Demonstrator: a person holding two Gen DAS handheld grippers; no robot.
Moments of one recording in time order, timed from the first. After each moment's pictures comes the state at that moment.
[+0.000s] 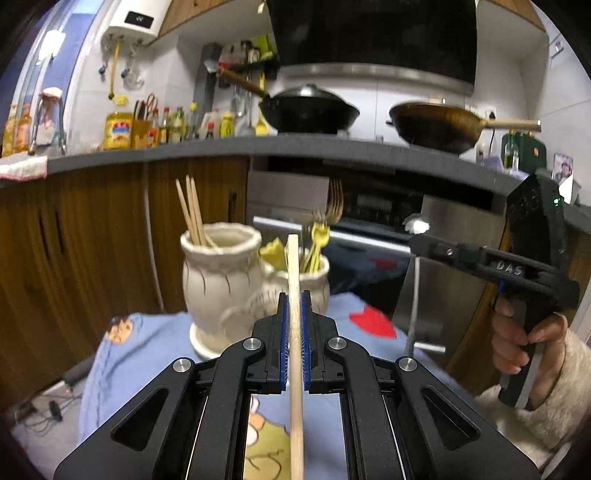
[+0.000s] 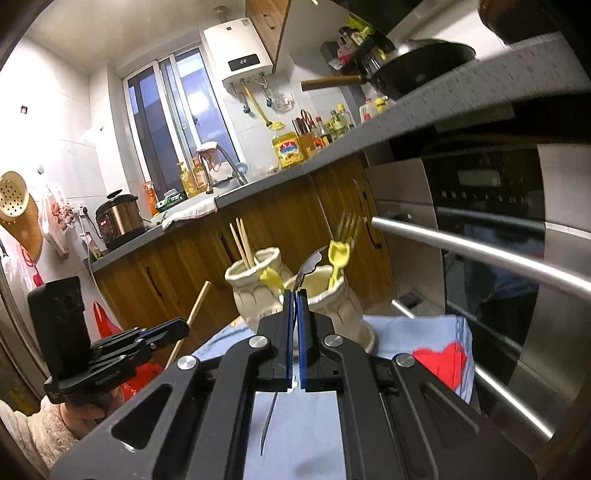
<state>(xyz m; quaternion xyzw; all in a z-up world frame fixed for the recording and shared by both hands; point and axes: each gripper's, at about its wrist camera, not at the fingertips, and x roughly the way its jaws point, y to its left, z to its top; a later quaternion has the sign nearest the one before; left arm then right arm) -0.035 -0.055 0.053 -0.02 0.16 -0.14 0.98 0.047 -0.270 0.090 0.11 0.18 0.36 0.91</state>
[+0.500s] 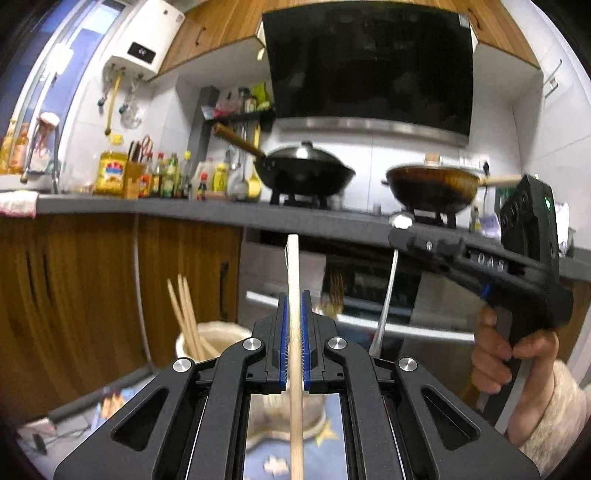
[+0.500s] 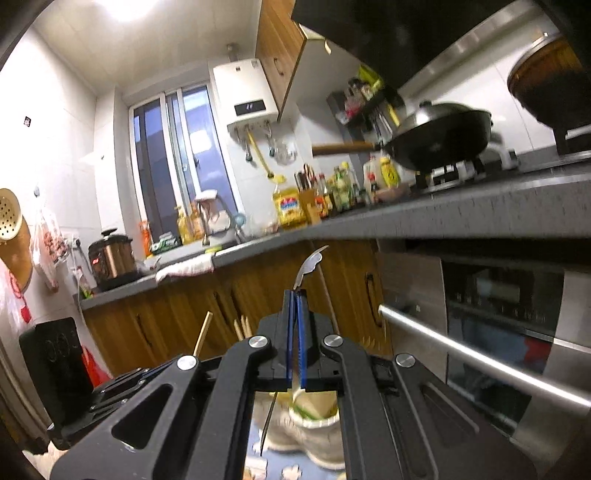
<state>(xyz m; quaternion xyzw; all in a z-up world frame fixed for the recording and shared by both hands) 0.005 -0.047 0.111 -0.04 0.07 -0.16 0.98 0.080 -0.248 0.170 0.13 0.08 0.33 0.93</state>
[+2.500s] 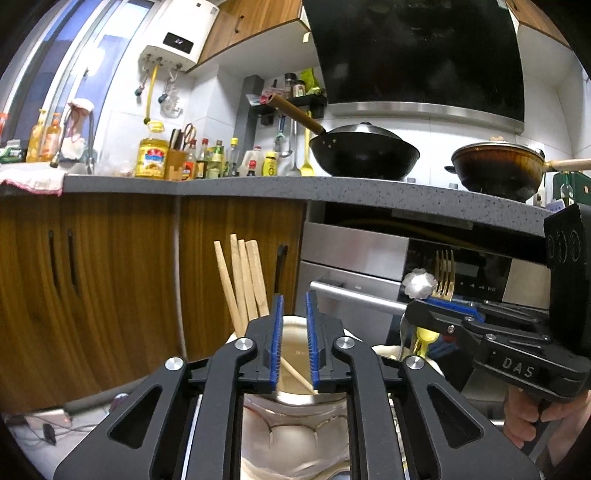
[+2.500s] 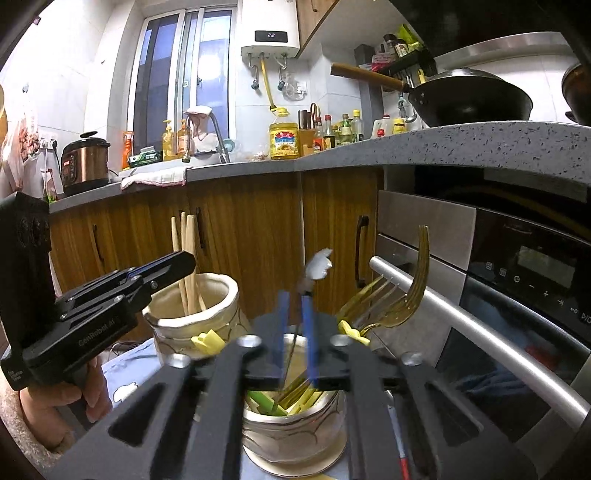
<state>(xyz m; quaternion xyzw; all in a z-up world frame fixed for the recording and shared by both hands) 0.088 -0.019 0.048 -0.04 0.08 -0.06 0.99 0.133 -0.185 0.083 -0.02 0.15 0.32 0.94</state>
